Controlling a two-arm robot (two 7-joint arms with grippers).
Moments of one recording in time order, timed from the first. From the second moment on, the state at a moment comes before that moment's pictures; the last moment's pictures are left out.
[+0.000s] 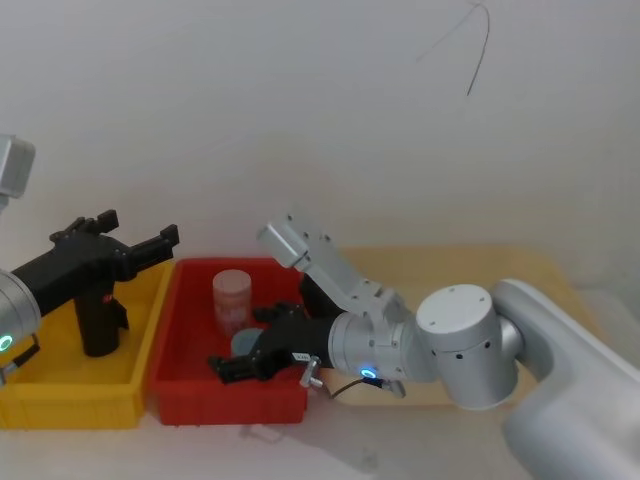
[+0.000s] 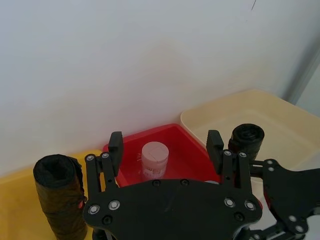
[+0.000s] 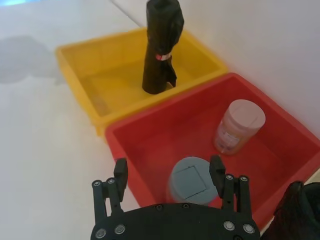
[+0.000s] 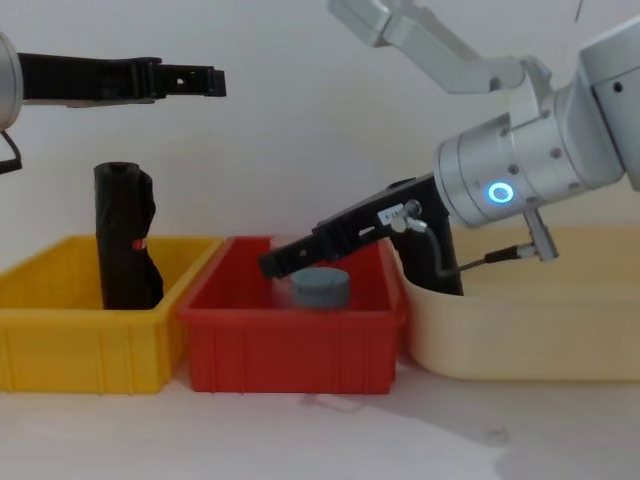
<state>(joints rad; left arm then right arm) -0.48 0.44 0.29 -1.60 -0.62 0.38 -0.30 0.74 0.28 -0.72 -1.33 0.30 0.52 0.49</state>
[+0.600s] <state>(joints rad) -0.48 0.44 0.29 -1.60 -0.62 0.38 -0.30 0.81 0.24 -0.75 -1.15 0.25 0.48 0.51</state>
